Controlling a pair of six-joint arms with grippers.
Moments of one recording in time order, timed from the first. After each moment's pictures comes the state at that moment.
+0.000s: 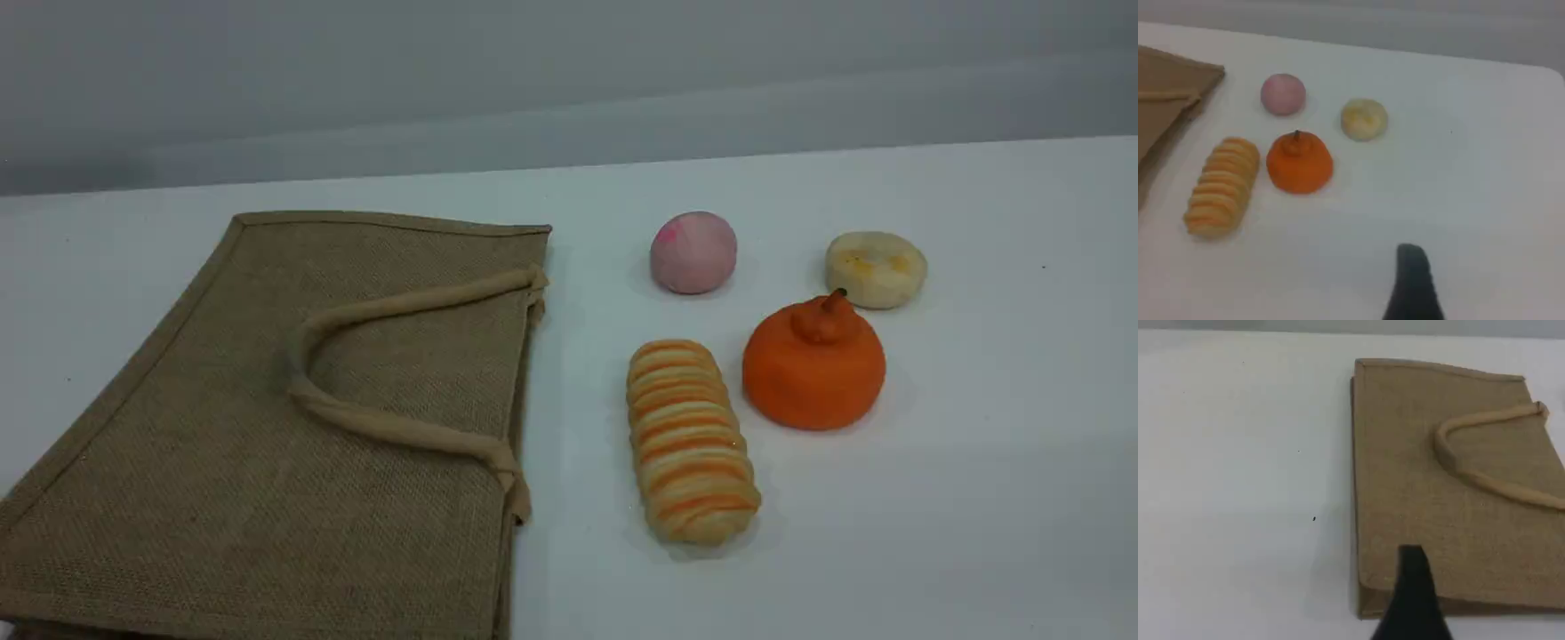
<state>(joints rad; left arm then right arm) -0.10 0.00 -0.50 0.02 1.08 -0.06 0.08 0.00 -0.51 0.00 1.06 0.00</state>
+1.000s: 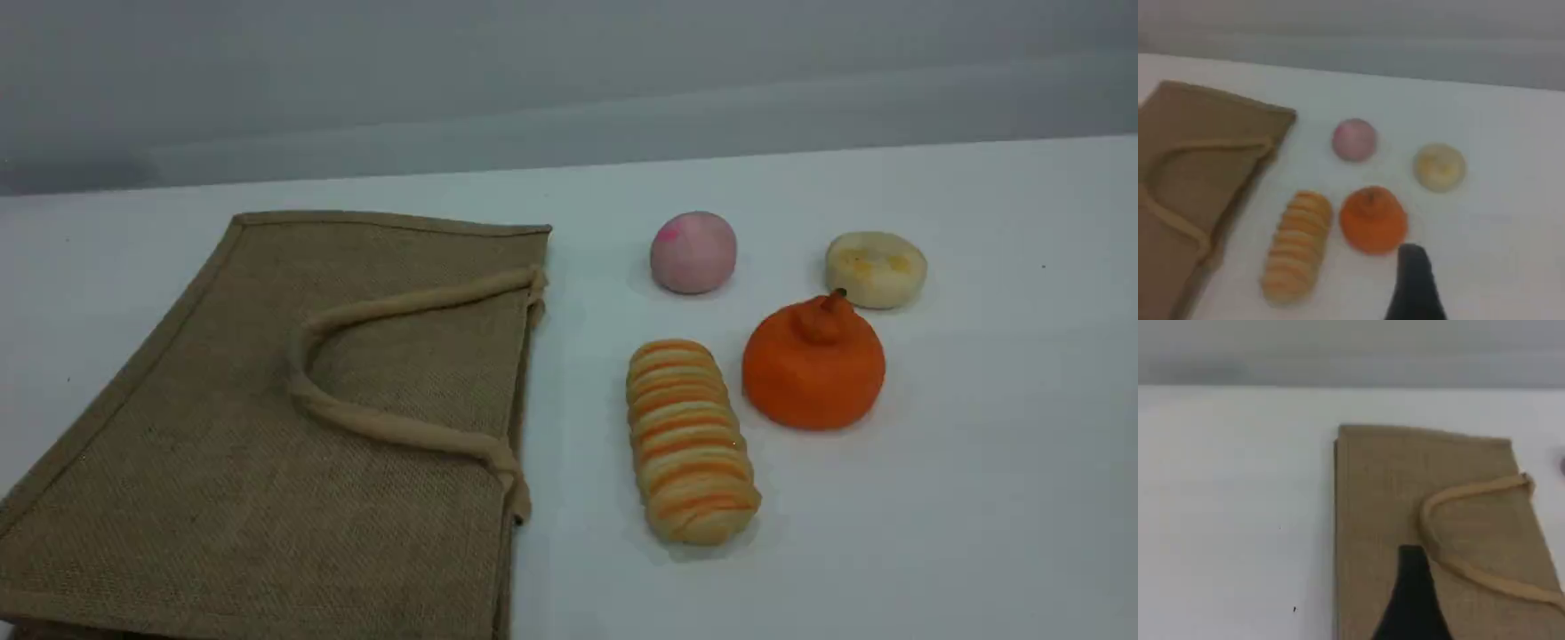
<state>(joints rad) -0.10 0.60 -0.71 0.00 0.75 -0.05 0.08 0.41 -0.54 0.24 0.70 -0.12</state>
